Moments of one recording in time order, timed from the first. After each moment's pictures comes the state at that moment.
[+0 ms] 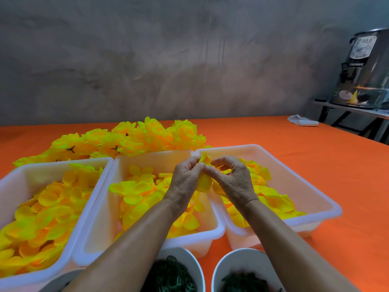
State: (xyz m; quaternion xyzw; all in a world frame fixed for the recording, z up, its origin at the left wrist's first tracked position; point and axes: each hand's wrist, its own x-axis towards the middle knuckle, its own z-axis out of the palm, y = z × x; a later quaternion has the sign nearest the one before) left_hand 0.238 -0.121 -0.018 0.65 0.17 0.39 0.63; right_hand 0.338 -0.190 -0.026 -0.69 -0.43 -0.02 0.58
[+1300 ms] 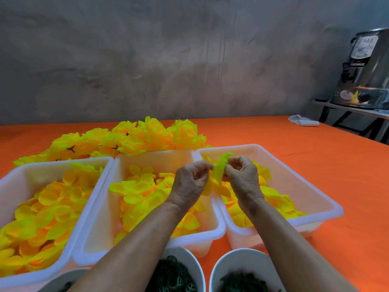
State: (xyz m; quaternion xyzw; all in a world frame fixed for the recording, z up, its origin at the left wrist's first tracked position) left_hand 0.239 -0.119 -0.025 0.79 0.18 0.40 0.42; right_hand 0.346 -0.188 -0.029 -0.64 -0.28 0.07 0.71
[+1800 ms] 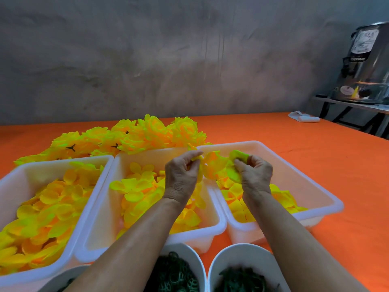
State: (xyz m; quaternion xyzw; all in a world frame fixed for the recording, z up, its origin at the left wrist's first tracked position) left_hand 0.240 -0.111 -0.024 0.75 0.22 0.52 0.36; right_hand 0.356 -0.193 -0.030 -0.63 -0.19 0.04 0.75
